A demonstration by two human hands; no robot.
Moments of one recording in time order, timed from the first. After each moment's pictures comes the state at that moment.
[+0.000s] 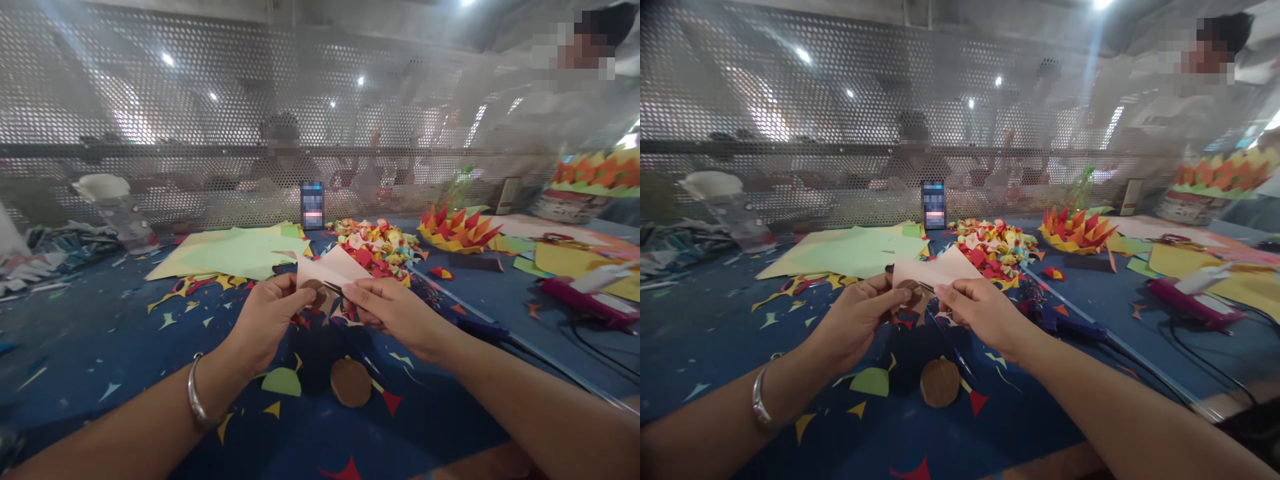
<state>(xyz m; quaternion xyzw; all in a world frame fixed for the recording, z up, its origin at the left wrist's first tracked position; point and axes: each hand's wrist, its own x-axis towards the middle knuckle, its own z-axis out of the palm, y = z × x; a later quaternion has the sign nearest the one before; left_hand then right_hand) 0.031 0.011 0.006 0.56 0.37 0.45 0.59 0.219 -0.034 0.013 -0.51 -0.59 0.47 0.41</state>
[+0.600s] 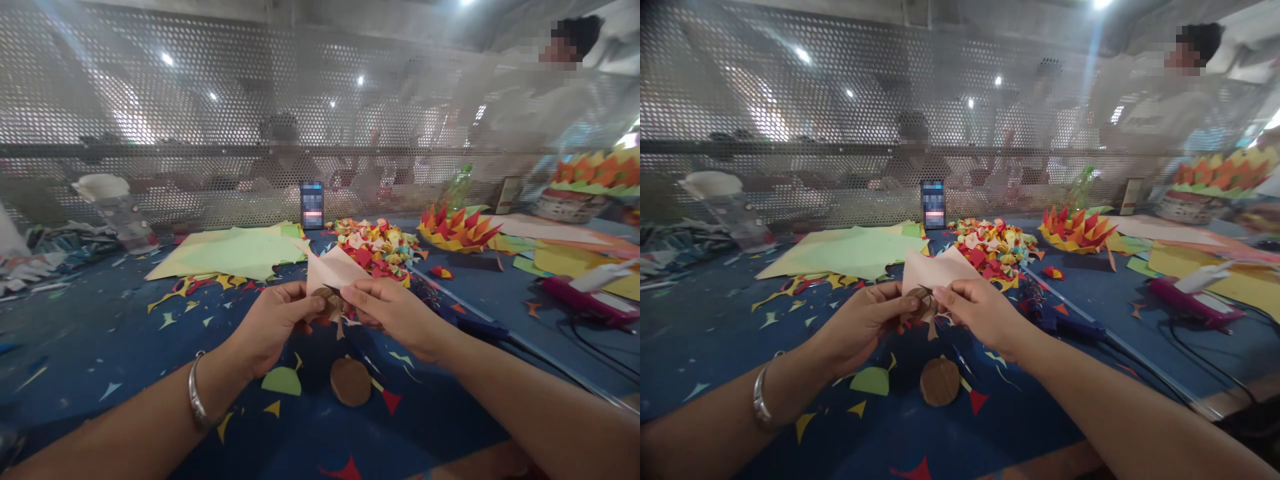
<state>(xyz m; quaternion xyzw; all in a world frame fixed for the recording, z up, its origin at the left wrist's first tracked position) 0.032 0.010 0.003 0.56 0.36 0.37 0.65 0.218 -0.034 0.014 -0.49 -0.60 0.47 0.41</state>
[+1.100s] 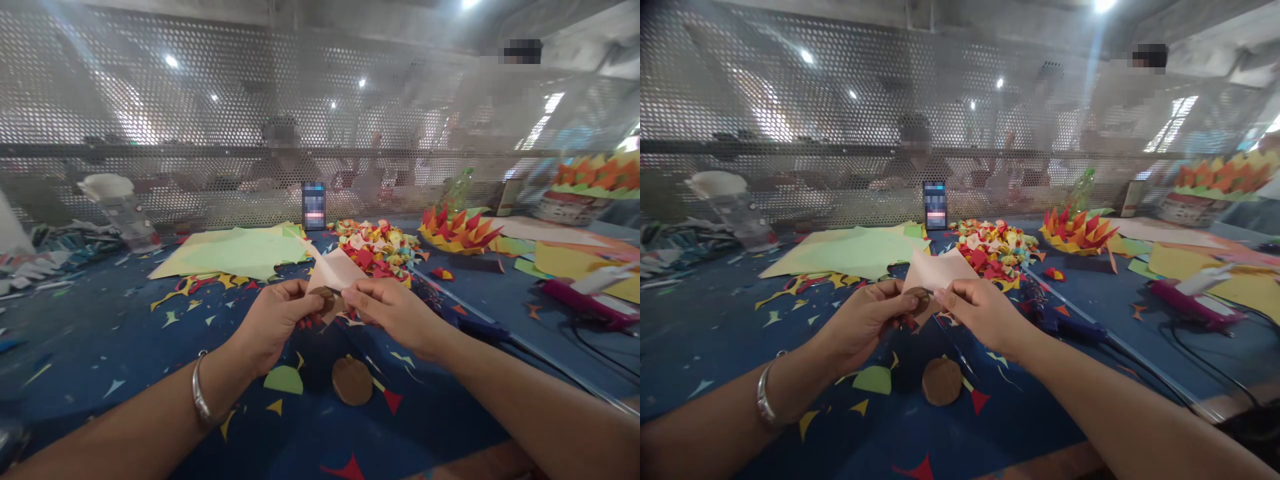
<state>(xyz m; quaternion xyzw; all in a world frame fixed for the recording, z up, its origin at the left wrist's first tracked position) 0.032 0.010 0.001 0.55 0.38 0.40 0.62 0.220 -0.034 0.014 -0.51 -0.67 0.38 0.38</state>
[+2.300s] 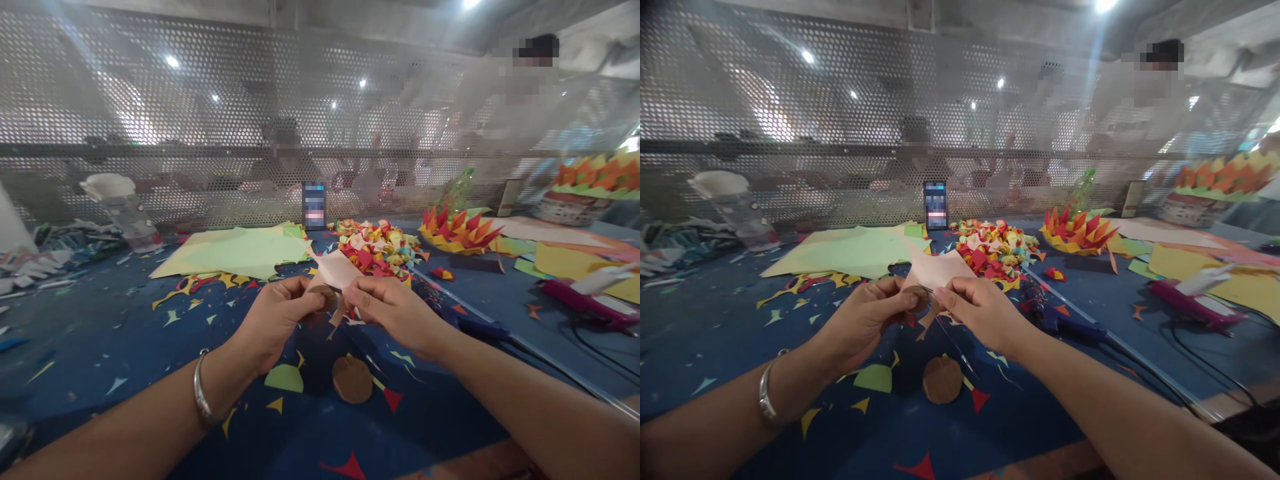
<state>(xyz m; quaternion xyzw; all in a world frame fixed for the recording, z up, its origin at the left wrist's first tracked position) 0.033 0.008 0.003 0.55 0.35 0.42 0.63 0.221 -0.036 0.014 -0.49 -0.68 0.37 0.39</state>
